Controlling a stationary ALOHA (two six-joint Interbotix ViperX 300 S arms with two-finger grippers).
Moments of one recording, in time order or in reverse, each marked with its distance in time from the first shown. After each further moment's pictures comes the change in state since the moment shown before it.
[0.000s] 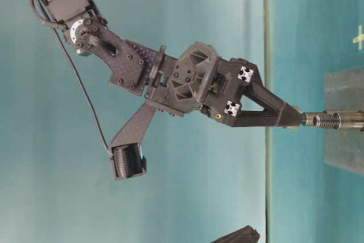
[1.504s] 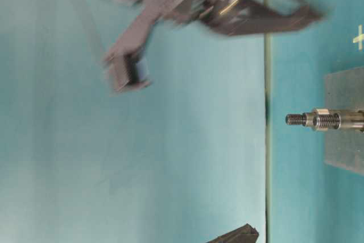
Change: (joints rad) left arm 0.000 0.002 -0.003 0.000 -0.006 0.000; right arm 0.127 -0.227 0.373 0.037 -0.120 0.038
